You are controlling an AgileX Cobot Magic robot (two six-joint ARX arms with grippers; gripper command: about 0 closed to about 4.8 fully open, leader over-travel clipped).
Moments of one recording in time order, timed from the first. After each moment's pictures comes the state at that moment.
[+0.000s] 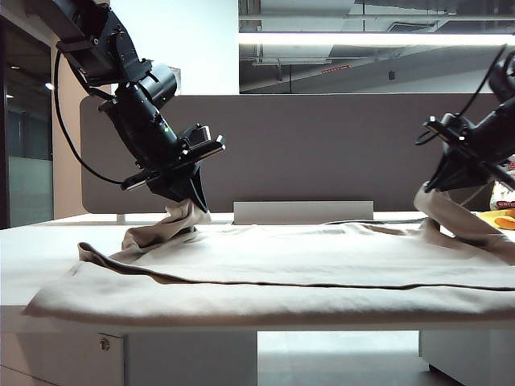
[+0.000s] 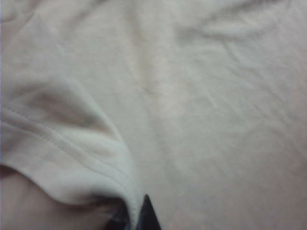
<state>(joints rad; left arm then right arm) -0.29 2.11 1.71 -0.48 0.32 -0.11 -0.12 2.09 1.65 -0.34 -0.63 0.26</state>
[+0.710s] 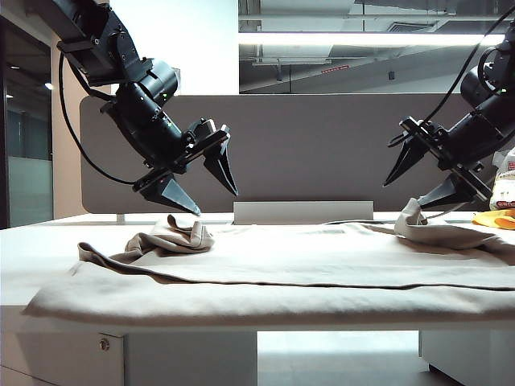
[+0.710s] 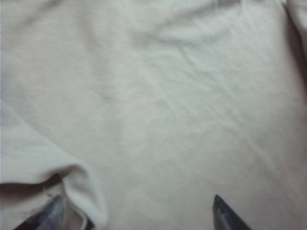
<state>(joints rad) -0.30 2.11 1.71 -0.45 0.44 -0.14 -0.05 2.09 1.65 -0.45 -0.70 0.27</state>
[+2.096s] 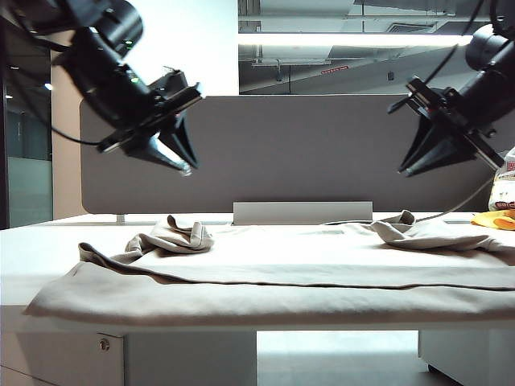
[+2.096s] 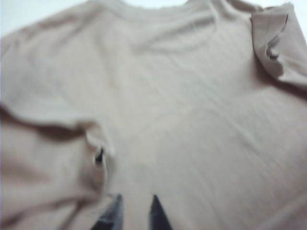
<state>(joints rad) -0.30 1.75 1.32 -0.26 0.35 -0.11 -0.01 1.86 1.49 -0.63 -0.70 0.09</state>
